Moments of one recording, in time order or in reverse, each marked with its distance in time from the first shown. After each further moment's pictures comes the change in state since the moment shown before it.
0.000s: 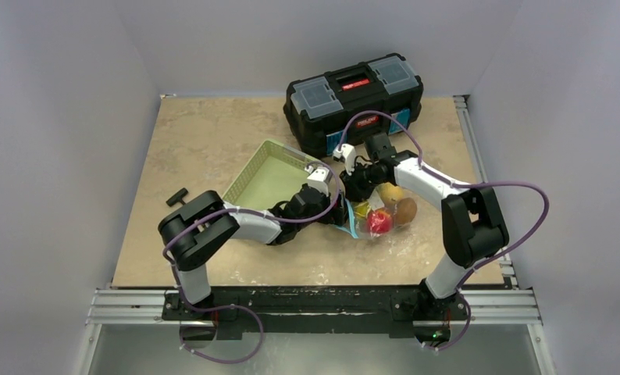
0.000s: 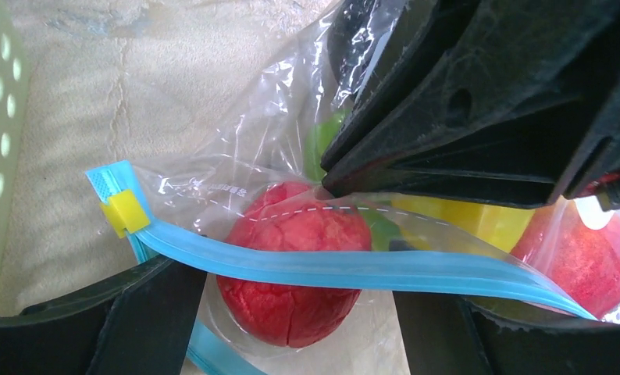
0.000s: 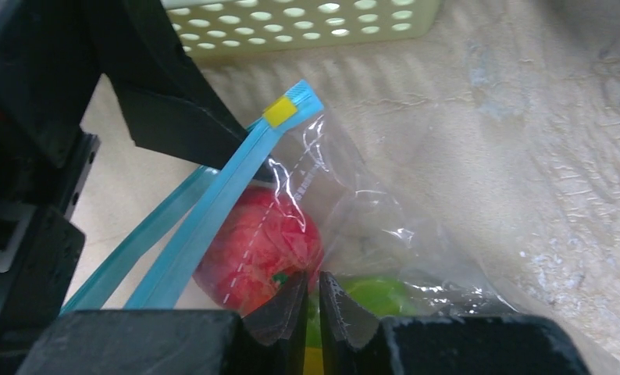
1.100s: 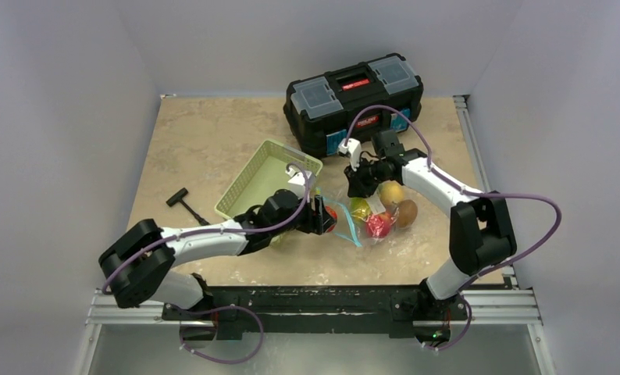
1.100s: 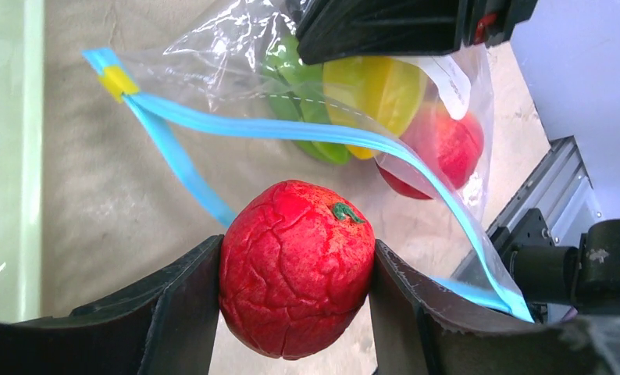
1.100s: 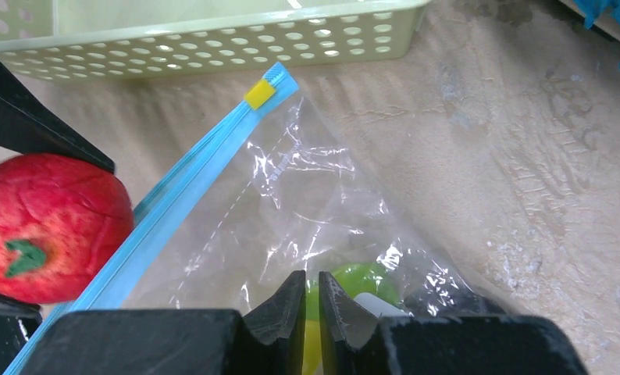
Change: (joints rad) left arm 0.004 -0.378 -0.129 -0.259 0.127 -0.050; right arm -0.032 -0.061 0.006 -0.030 -0.033 -0.021
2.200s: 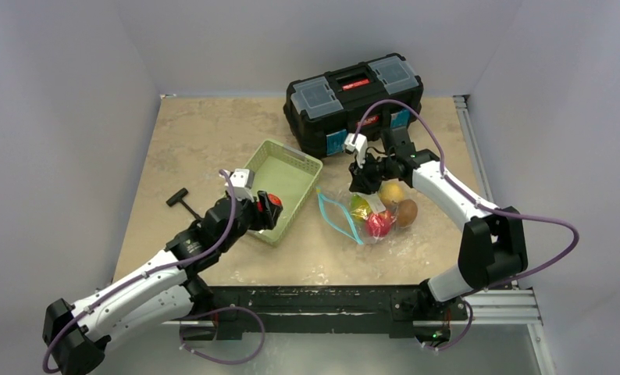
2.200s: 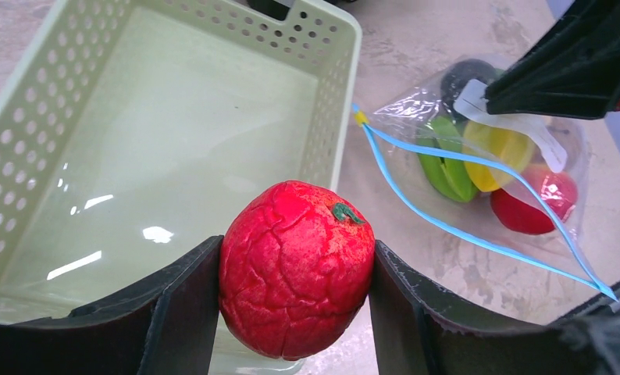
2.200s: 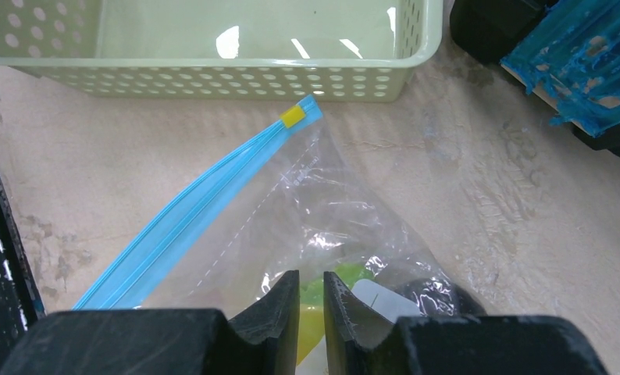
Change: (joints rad) left arm 0.110 -0.676 -0.114 -0.507 -0.291 0.120; right arm -0.027 -0.116 -0.008 -0.003 -0.061 -0.070
